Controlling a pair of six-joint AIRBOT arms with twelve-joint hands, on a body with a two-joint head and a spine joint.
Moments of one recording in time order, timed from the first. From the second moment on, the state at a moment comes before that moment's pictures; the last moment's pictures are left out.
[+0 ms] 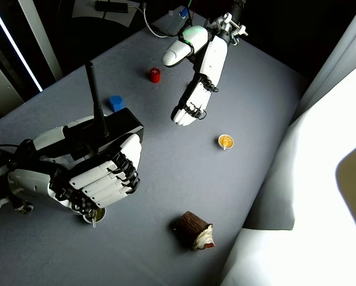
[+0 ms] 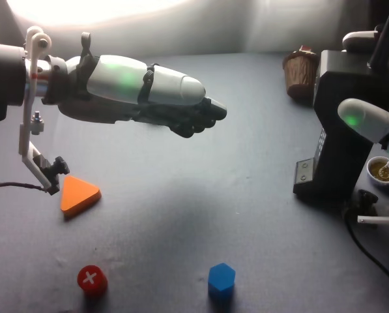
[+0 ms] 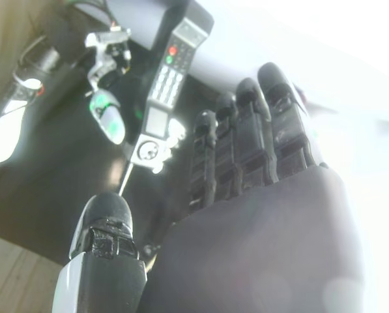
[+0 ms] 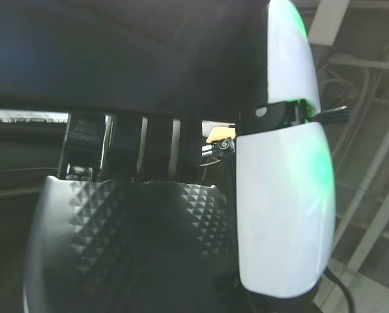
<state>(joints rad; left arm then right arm) 0.31 -0.86 1.59 1.52 -0.81 -1.48 -0.79 -1.36 1.38 0.42 1.63 0.31</state>
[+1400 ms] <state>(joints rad) 0.26 -0.84 1.59 1.52 -0.81 -1.48 -0.82 -1.35 1.38 0.42 1.67 0.30</state>
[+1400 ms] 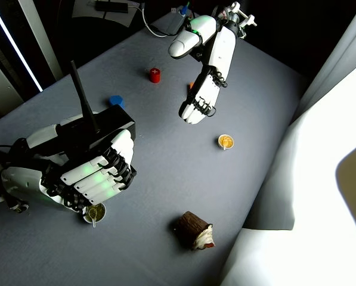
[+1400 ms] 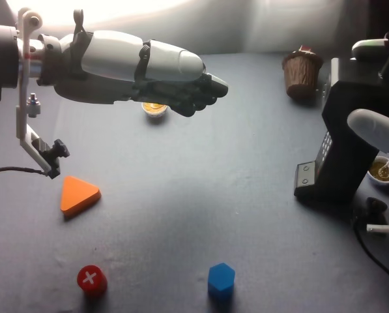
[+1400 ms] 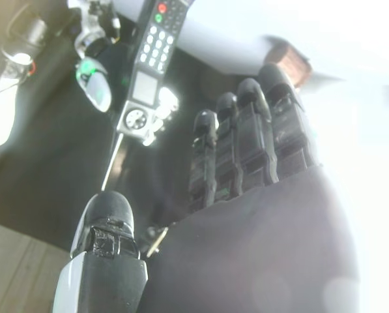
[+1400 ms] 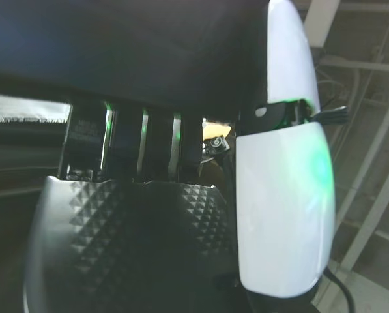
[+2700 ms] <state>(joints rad) 0.27 -0.84 1.57 1.52 -0.81 -1.48 -0.84 -1.31 1.37 0.41 1.65 0.28</state>
